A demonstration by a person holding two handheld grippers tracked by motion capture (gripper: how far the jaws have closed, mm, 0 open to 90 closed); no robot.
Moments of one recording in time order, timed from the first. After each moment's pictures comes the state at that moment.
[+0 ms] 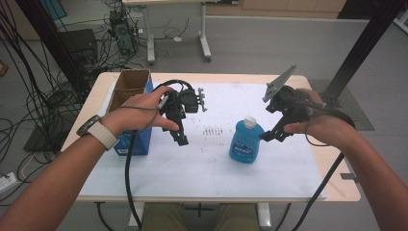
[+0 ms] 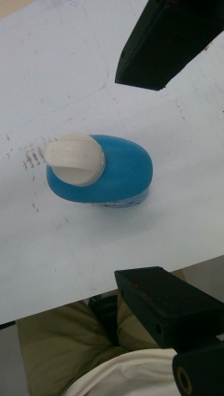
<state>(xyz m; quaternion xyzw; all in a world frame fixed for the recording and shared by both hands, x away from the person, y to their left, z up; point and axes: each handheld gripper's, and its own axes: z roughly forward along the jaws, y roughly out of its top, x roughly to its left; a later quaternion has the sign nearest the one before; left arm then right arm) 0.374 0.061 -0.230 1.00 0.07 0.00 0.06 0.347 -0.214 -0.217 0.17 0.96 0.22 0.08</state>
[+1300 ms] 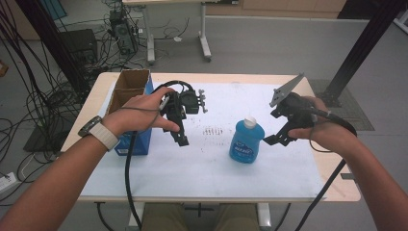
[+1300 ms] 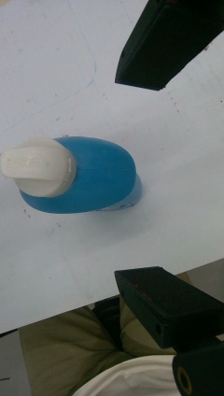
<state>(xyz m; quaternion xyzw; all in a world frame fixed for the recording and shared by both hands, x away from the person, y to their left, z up) 0.373 0.060 -0.233 1.00 0.06 0.00 0.06 0.348 -0.233 -0.239 0.19 0.95 0.24 0.08</state>
